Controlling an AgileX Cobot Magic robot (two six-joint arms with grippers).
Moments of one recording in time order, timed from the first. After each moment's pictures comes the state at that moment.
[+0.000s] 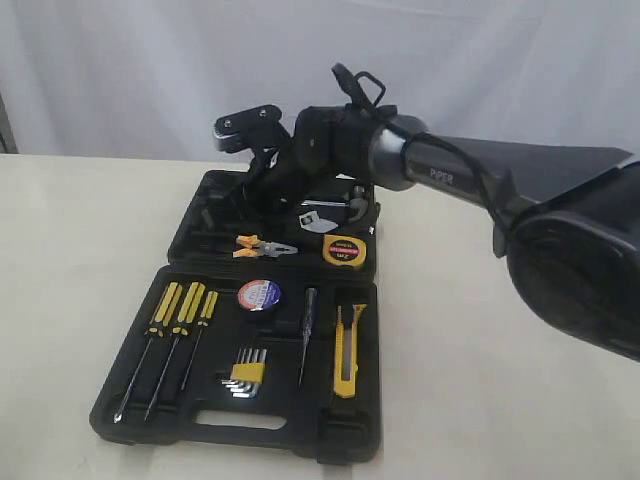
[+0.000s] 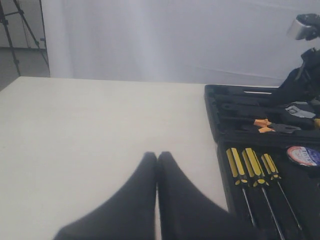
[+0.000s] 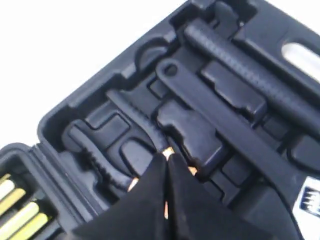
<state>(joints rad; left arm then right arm) -0.02 0.00 0.00 -0.02 0.27 -0.03 0.19 2.41 -2.01 0.22 0.56 -0.25</state>
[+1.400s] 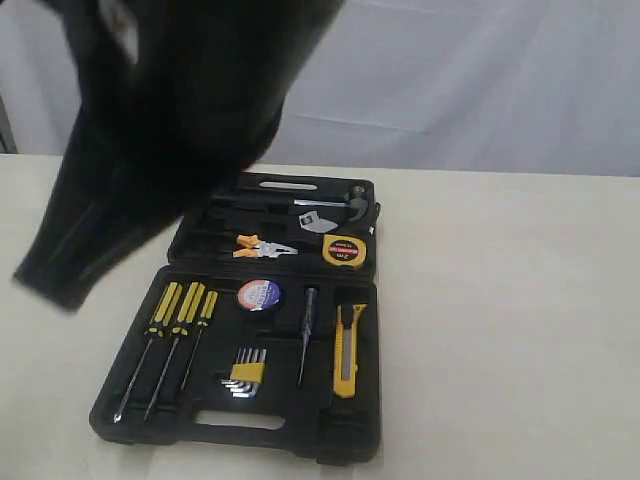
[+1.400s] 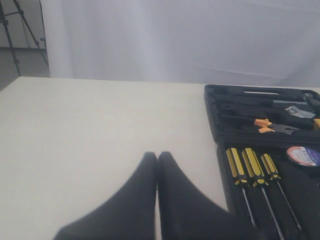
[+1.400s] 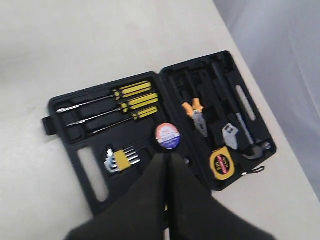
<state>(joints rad) -0.02 0.00 0.00 -0.02 0.27 -0.03 0.86 1.63 -1.75 -0.55 1.21 0.14</state>
